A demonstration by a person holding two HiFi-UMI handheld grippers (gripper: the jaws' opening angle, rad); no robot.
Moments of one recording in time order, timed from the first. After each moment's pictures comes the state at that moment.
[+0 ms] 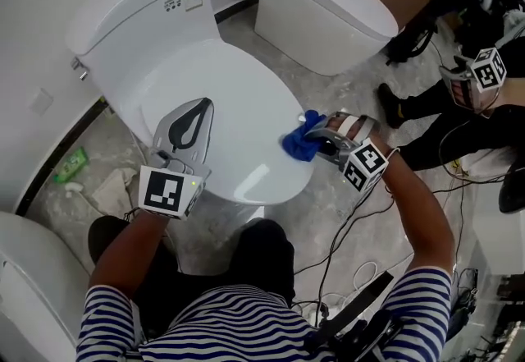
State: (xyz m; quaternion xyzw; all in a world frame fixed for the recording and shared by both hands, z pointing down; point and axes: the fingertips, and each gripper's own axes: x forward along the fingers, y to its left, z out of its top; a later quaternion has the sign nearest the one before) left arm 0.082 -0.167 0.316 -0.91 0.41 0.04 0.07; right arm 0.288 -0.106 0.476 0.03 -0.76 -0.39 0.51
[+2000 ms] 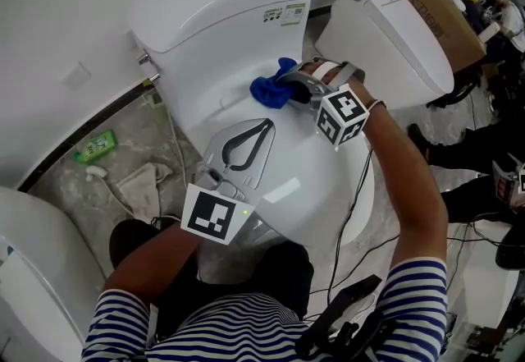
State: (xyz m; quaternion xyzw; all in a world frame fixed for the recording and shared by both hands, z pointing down) left arm -0.003 -0.234 0.324 -0.90 0.43 0.07 0.02; right arm 0.030 -0.345 0.444 -0.03 -0.74 -0.47 0.47
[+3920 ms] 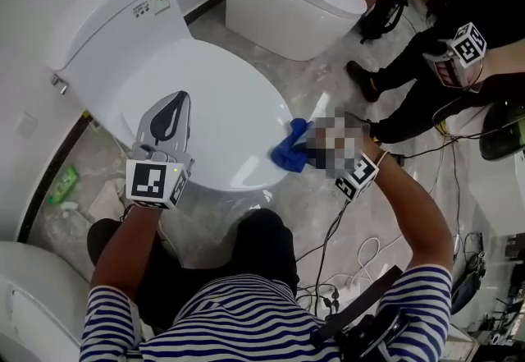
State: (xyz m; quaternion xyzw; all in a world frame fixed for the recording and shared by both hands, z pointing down) left arm 0.083 -0.173 0.320 -0.91 0.40 0.06 0.07; right arm 0.286 -0.034 0.480 0.03 -0.74 -0.39 0.55
